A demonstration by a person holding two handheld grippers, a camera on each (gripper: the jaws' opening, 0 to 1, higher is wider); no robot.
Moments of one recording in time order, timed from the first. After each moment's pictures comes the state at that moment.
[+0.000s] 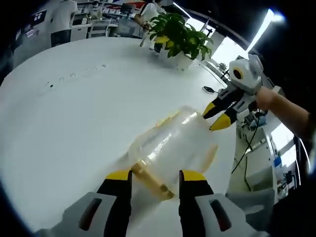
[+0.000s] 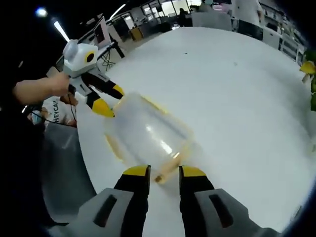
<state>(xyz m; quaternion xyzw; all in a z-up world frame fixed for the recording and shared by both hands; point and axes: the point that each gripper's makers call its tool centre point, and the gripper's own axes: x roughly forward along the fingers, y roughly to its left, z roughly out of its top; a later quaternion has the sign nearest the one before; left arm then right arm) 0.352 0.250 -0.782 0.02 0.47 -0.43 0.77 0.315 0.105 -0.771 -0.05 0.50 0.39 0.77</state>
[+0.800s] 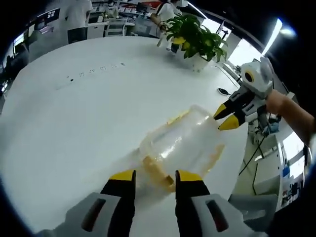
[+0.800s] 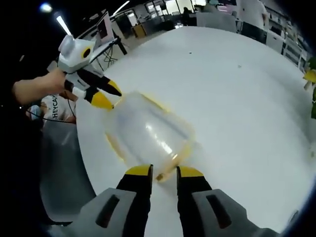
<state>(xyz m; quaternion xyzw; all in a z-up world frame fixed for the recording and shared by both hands) 0.344 0.276 -0.776 0.05 0.48 -0.37 0.80 0.315 0.110 -0.771 -0.06 0.50 0.39 0.77</state>
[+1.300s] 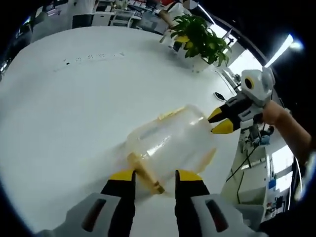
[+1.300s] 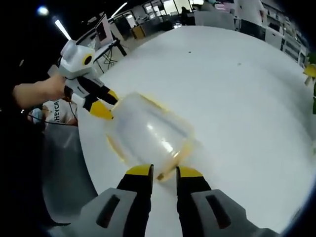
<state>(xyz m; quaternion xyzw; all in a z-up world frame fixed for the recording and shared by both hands) 0.333 0.260 -0.785 -0.02 0.51 -0.37 0.78 0.314 0.113 -0.771 -0.05 0.50 0.40 0.77</state>
